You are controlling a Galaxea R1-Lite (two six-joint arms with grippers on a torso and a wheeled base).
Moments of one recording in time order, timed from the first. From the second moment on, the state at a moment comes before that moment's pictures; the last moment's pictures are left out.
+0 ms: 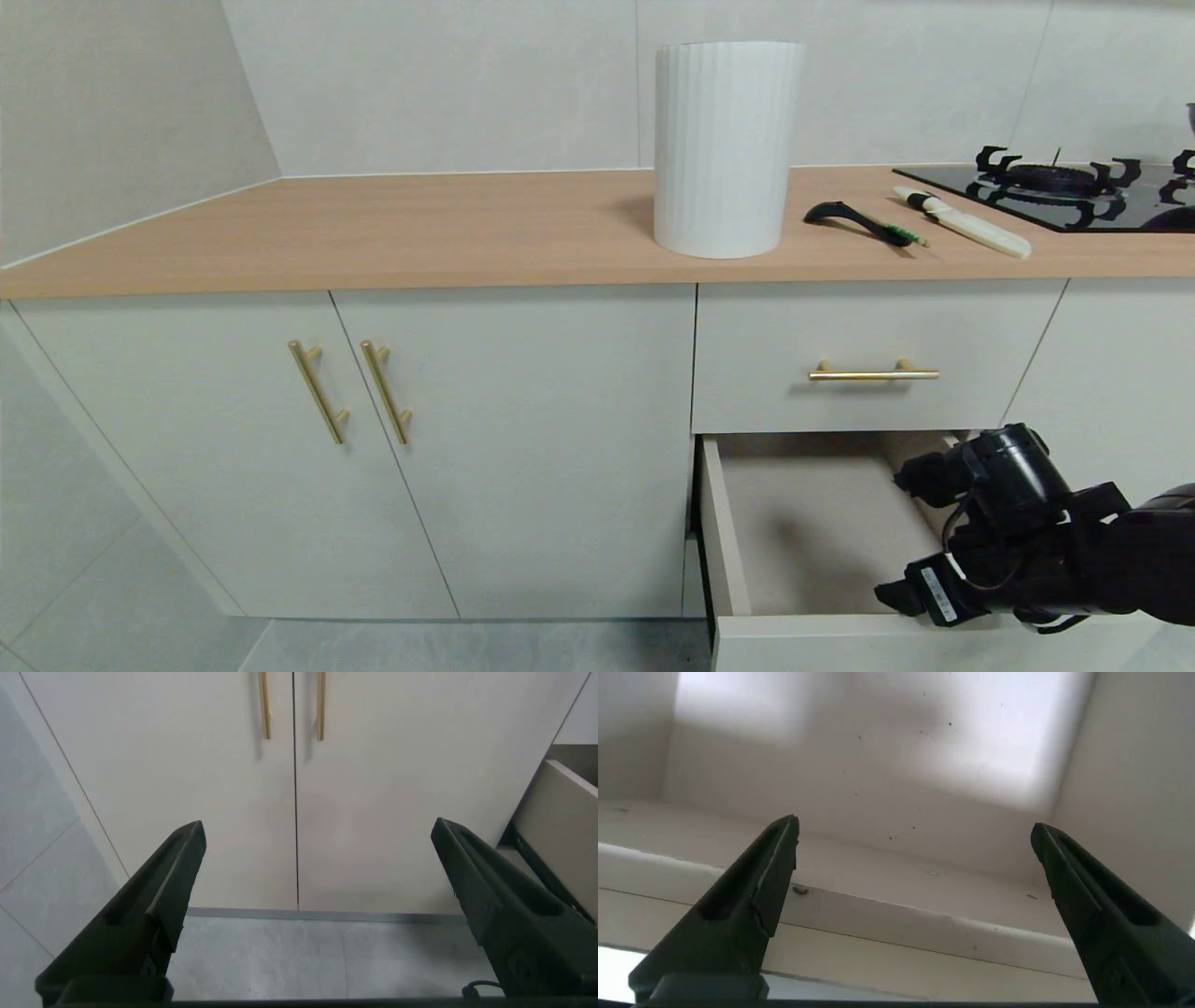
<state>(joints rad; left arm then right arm) 0.00 0.00 0.00 0.00 0.04 0.00 0.33 1.81 -0.59 -0.22 -0.15 -0.01</state>
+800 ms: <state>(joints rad) 0.00 0.00 0.00 0.00 0.04 0.00 0.39 1.73 -0.60 0.07 -0.13 -0.09</state>
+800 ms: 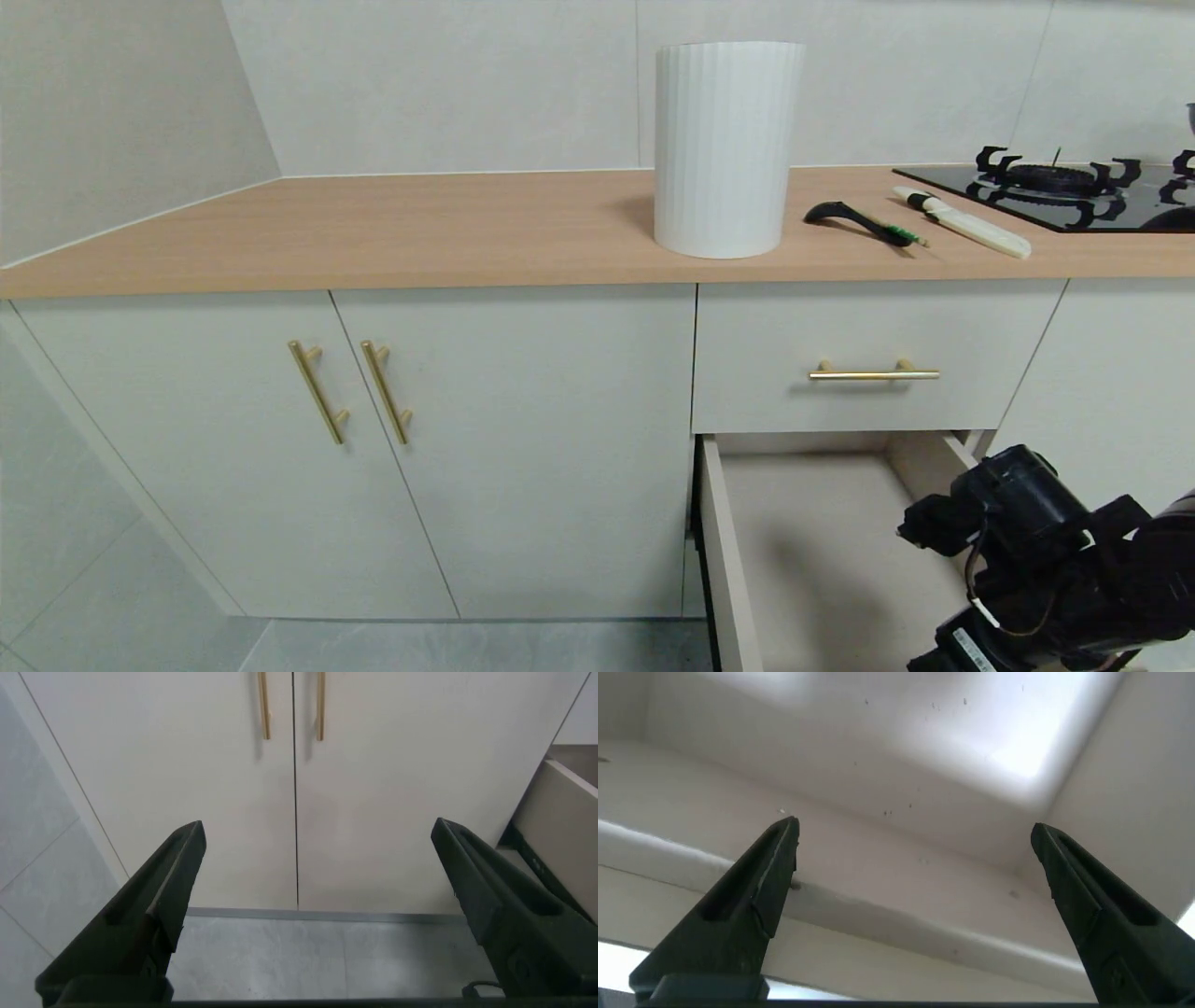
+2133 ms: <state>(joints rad) 0.00 0.00 0.00 0.00 0.04 0.00 0.43 1.72 -0.77 0.11 -0.13 0.18</state>
